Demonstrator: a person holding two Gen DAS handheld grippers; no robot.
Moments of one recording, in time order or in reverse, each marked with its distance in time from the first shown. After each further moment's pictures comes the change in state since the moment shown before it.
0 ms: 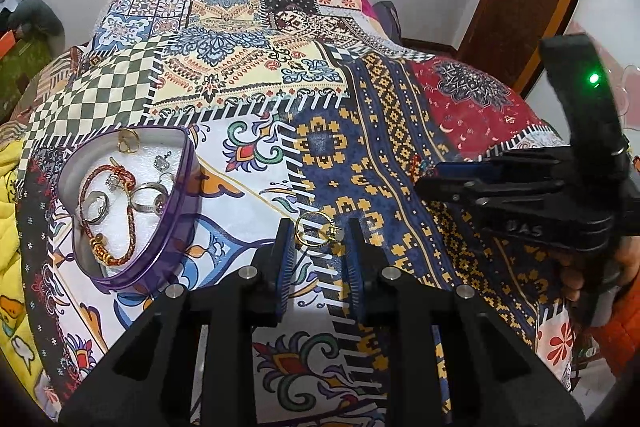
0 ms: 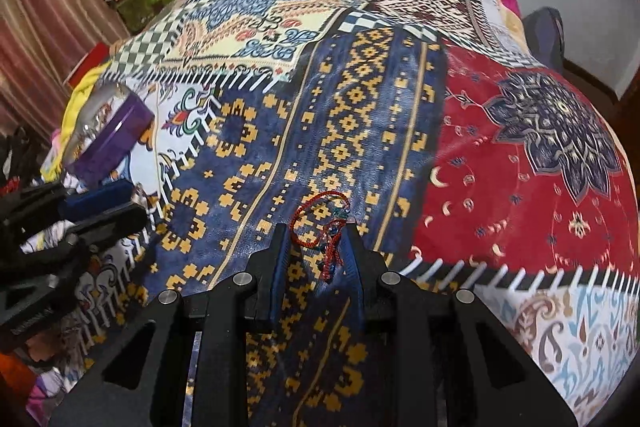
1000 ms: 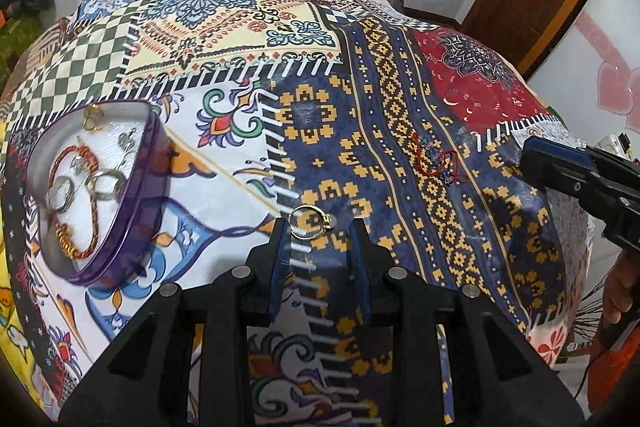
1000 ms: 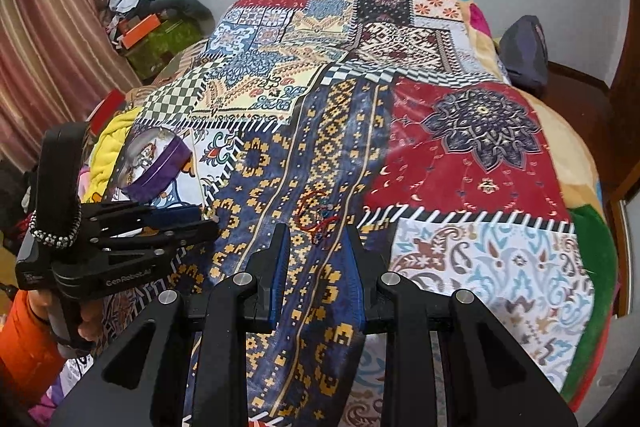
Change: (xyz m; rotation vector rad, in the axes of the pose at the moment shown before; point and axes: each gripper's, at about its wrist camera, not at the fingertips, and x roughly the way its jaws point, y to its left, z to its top) left arm 0.027 -0.006 0.009 -0.029 0.145 -0.014; right arm -0.068 -0.010 -0.024 0.094 -0.159 0.047
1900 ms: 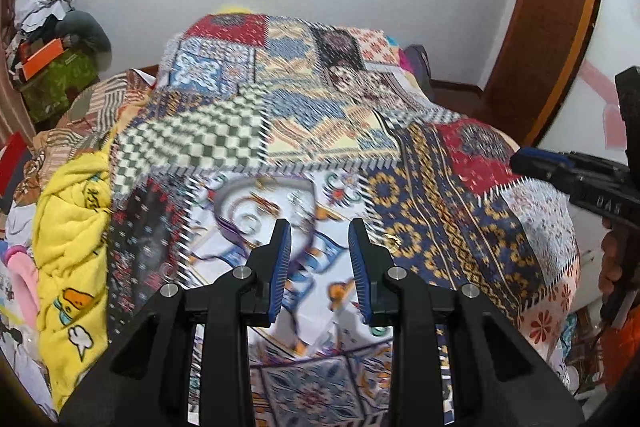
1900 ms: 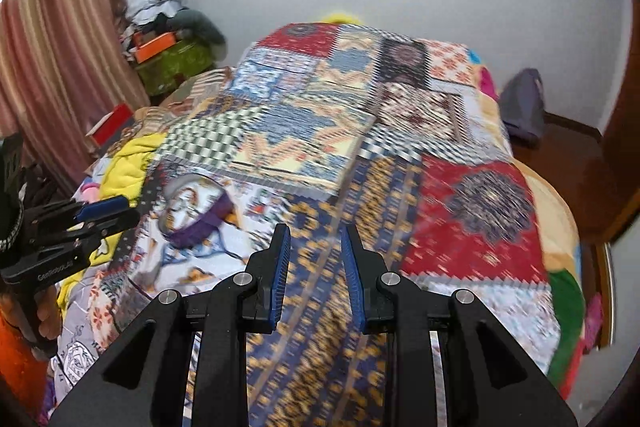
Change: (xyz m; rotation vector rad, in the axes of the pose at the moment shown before) left arm -0.134 0.046 -0.020 -0.026 -0.264 0.113; right arm -0.034 0.055 0.032 -0.067 -0.124 -0.066
